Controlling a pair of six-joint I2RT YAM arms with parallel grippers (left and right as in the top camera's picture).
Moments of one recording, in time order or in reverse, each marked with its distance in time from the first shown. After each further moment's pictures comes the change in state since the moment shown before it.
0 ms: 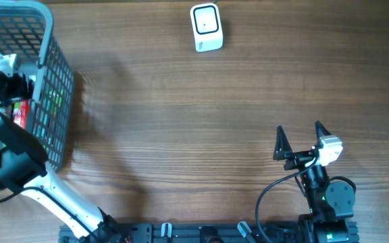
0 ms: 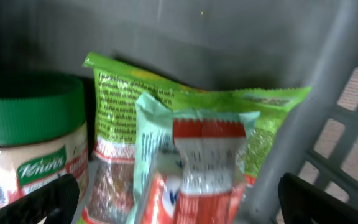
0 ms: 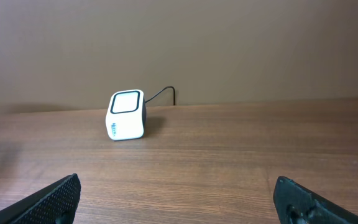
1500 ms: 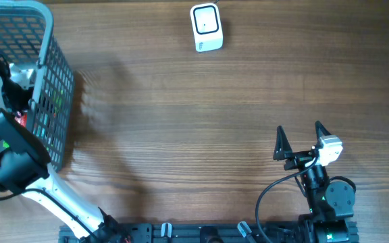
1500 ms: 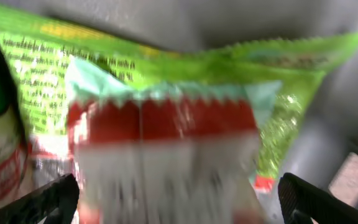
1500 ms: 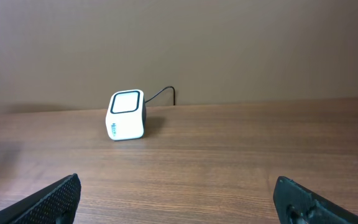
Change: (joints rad) left arm -0.021 -0.039 -0.208 0.094 -0.057 0.051; right arm 0.000 0.000 0.000 0.000 0.000 0.000
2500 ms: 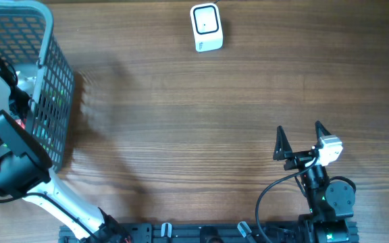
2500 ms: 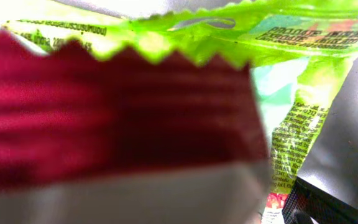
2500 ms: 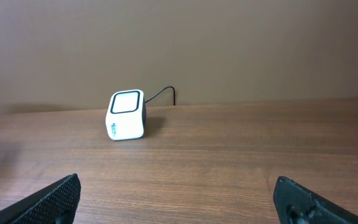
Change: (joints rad) left arm -0.001 -0.044 -0.168 0.132 -0.010 -0.014; right arm 0.000 0.000 0.000 0.000 0.000 0.000
